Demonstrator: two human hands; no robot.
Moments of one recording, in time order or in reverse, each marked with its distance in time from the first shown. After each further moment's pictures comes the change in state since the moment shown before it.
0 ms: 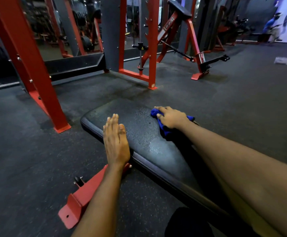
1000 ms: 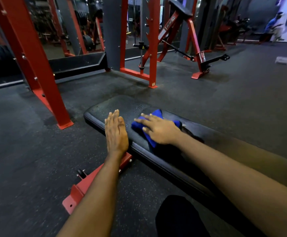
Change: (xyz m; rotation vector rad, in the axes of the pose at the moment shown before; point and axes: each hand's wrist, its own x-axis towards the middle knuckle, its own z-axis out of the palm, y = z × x) left_hand -0.002 0.008 -0.011 0.009 -0.076 -0.047; right_hand -0.082 -0.043 0.017 -0.042 -0.030 -0.371
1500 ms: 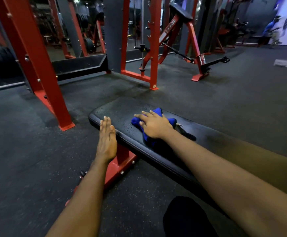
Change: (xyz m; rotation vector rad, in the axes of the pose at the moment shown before) left_hand 0.008 -0.055 -0.037 0.063 -0.212 -0.098; right_hand 0.045 -0.023 0.004 -0.010 0.033 0.146
